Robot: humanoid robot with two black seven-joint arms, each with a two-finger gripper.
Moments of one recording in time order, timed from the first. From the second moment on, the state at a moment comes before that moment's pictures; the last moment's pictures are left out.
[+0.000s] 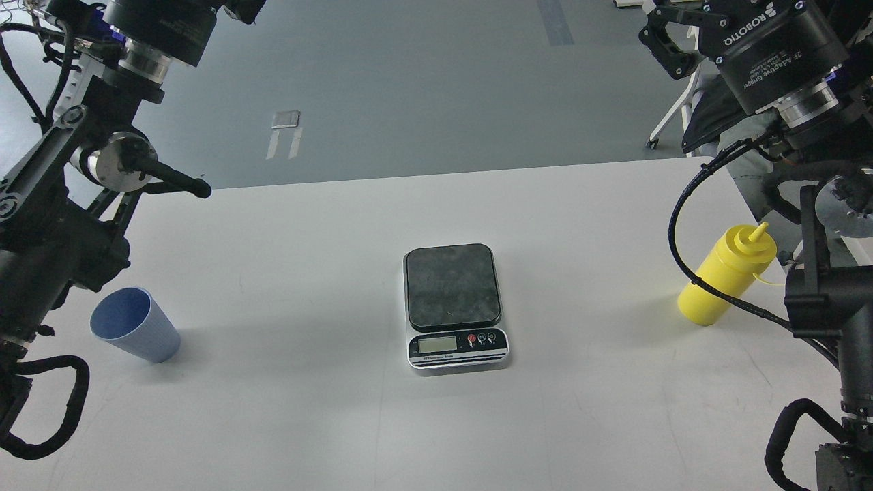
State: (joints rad) left arm -0.92 0.47 -1.05 -1.02 0.81 -0.47 -0.49; right arm 0.53 -0.07 1.71 1.45 -0.55 0.49 -0.25
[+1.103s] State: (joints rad) left arm -0.75 1.40 -0.67 -1.28 1.47 -0.19 -0.49; right arm 0.50 -0.07 1.75 1.45 -0.54 0.49 -0.25
